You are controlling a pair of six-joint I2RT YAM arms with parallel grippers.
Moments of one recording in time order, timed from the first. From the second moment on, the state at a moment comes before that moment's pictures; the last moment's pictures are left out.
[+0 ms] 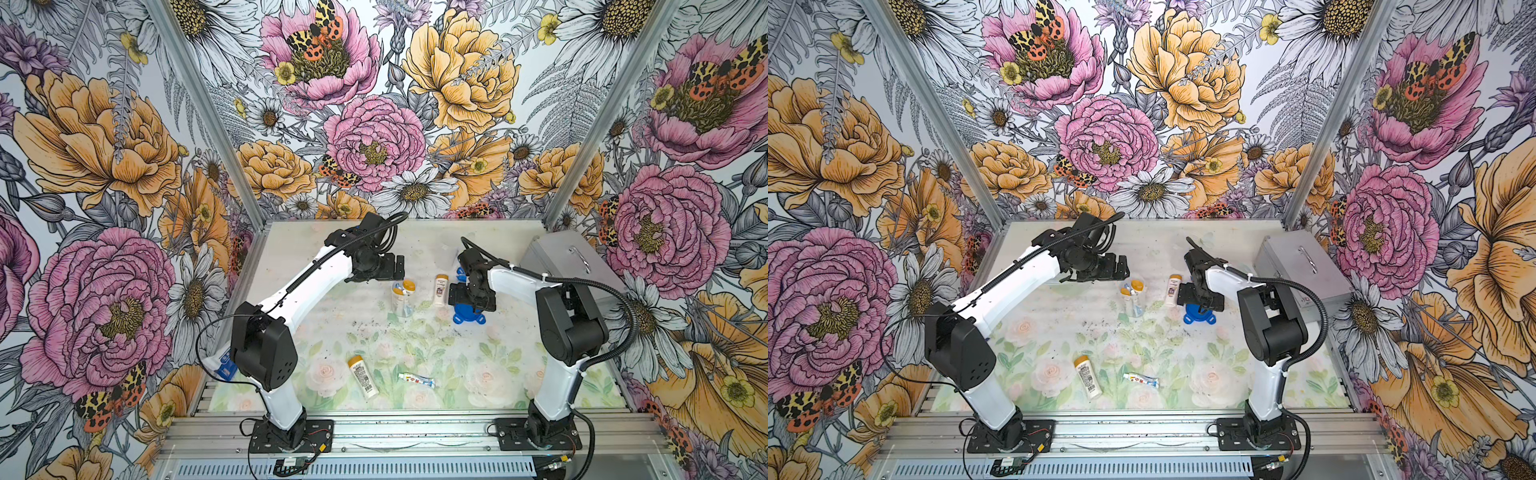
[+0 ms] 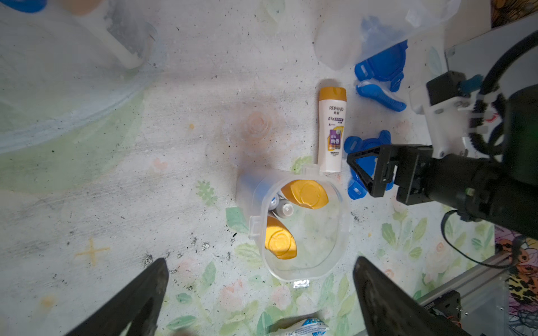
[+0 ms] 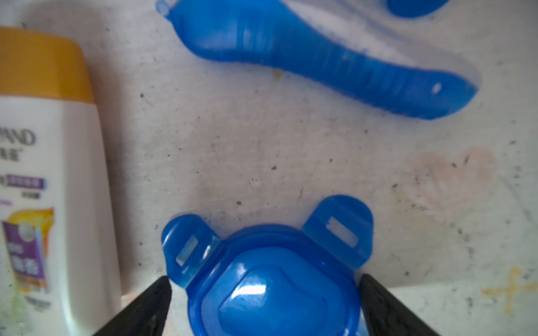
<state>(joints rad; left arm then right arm) -0.52 1.73 1.64 -1.01 0.12 -0.46 0.32 1.88 1.23 -0.72 0.02 0.49</state>
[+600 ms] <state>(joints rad) -0.47 1.68 1.61 -0.95 0.15 -0.49 0.34 1.85 1.18 -0.70 0.02 0.45</state>
